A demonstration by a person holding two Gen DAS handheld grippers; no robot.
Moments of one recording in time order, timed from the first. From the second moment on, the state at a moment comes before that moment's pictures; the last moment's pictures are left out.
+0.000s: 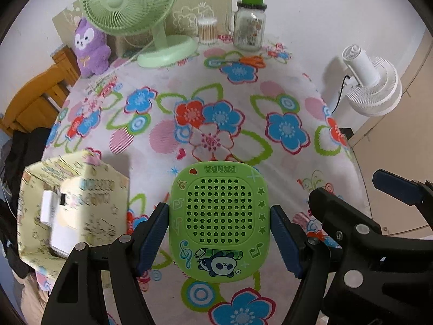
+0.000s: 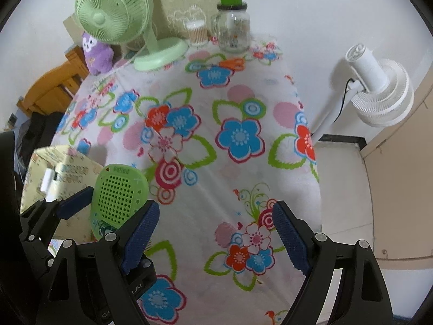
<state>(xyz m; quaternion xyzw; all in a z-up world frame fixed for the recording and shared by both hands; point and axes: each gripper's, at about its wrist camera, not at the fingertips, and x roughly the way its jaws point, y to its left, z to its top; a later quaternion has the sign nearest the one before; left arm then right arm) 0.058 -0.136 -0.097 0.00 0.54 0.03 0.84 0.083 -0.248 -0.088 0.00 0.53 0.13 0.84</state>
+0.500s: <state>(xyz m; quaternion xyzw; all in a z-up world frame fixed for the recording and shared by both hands) 0.045 -0.111 -0.038 0.01 0.50 0.02 0.86 0.066 -0.224 -0.030 0.02 0.49 0.12 0.86</state>
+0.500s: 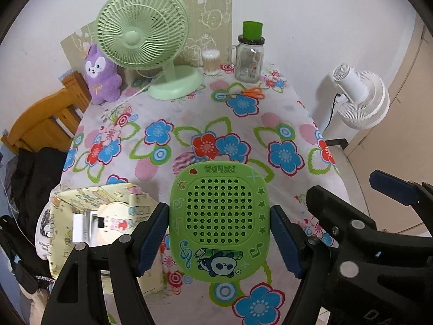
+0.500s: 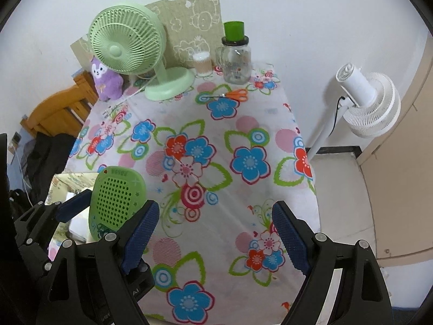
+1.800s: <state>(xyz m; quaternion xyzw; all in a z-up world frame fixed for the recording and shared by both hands) 0.021 0.023 -0.021 0.02 0.47 0.01 0.88 0.039 -0.083 -0.007 0.00 0.46 0.09 0.88</state>
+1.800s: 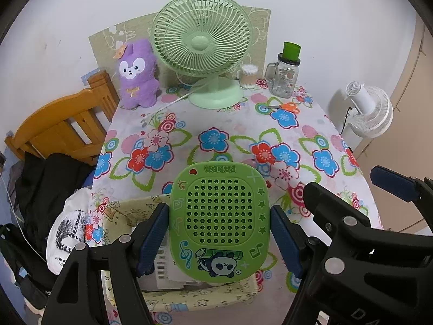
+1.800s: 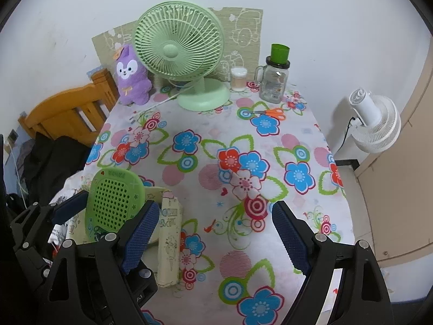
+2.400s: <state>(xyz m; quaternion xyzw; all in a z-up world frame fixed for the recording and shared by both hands) 0.027 0.065 -0.081 -0.01 0.53 0.02 0.85 0.051 -0.034 -0.060 -0.04 0.52 0.09 0.85</state>
